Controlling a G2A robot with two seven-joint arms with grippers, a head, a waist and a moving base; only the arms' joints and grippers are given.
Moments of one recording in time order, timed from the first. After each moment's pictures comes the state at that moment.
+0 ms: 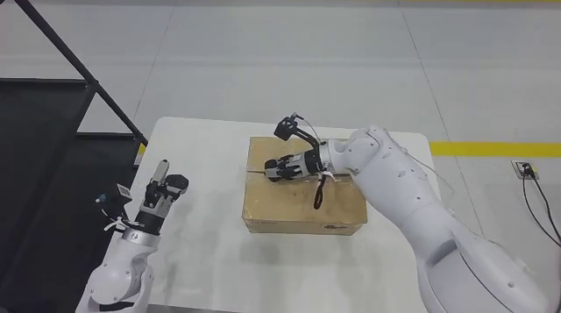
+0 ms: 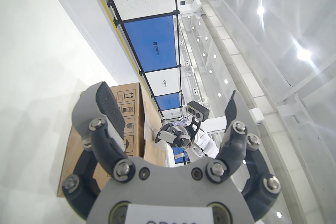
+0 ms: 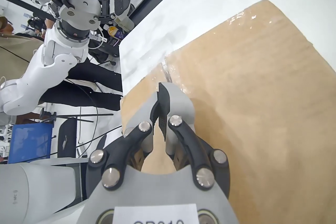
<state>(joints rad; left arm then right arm) 1.30 -1.26 -1.63 -1.56 -0.23 -0.32 -0.30 -0.09 -1.56 0.55 -0.35 -0.02 -0.89 0.93</state>
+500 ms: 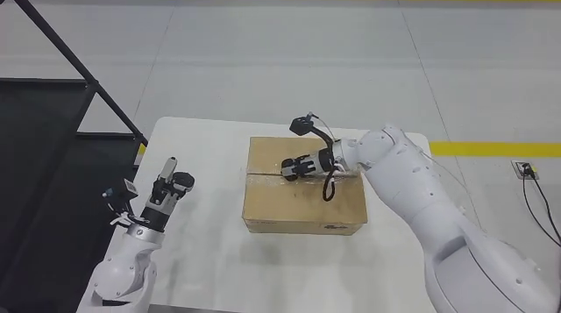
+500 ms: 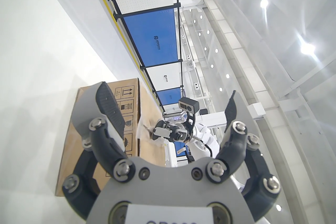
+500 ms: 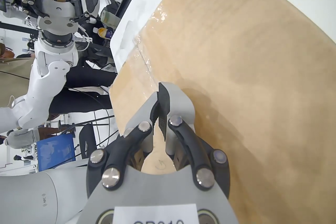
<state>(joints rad) 1.26 -1.26 -1.60 -1.55 -0.21 -0.30 -0.33 -0.08 -1.53 0.58 -0.29 0.05 -0.77 1.05</state>
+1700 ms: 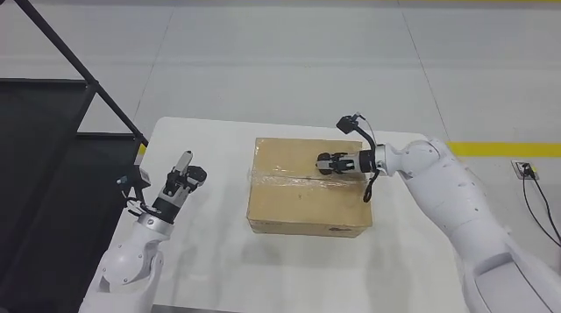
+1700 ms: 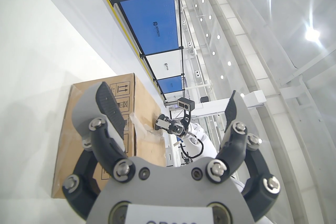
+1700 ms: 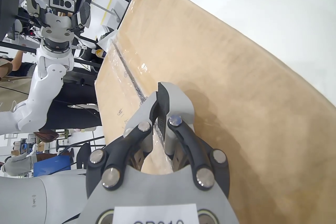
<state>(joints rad) 1.19 -1.25 -1.55 -1.51 -0.19 -0.28 -0.38 -0.21 -1.31 0.73 -0.47 0.00 -0.86 0.96</state>
